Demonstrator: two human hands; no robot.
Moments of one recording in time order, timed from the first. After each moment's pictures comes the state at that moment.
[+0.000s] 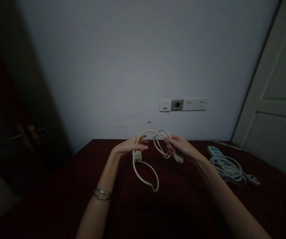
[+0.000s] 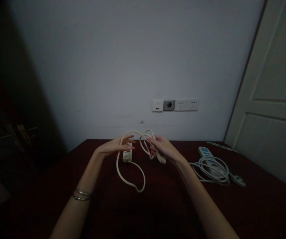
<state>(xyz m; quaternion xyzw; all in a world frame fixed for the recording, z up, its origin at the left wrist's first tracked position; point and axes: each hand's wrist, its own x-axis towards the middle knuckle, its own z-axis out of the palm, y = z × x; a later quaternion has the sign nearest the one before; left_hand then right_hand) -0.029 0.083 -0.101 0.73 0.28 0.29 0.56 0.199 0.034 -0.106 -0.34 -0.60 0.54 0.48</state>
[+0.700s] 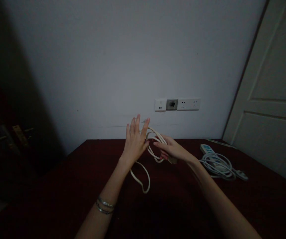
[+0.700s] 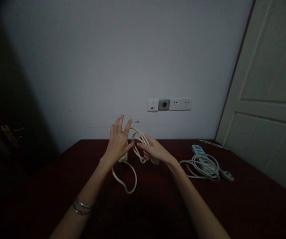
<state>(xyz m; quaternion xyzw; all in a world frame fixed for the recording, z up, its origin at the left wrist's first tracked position) 0.021 0.042 -0.091 0.81 0.36 0.45 -0.12 0.193 0.025 -0.107 -0.32 -0.68 0.49 0.43</state>
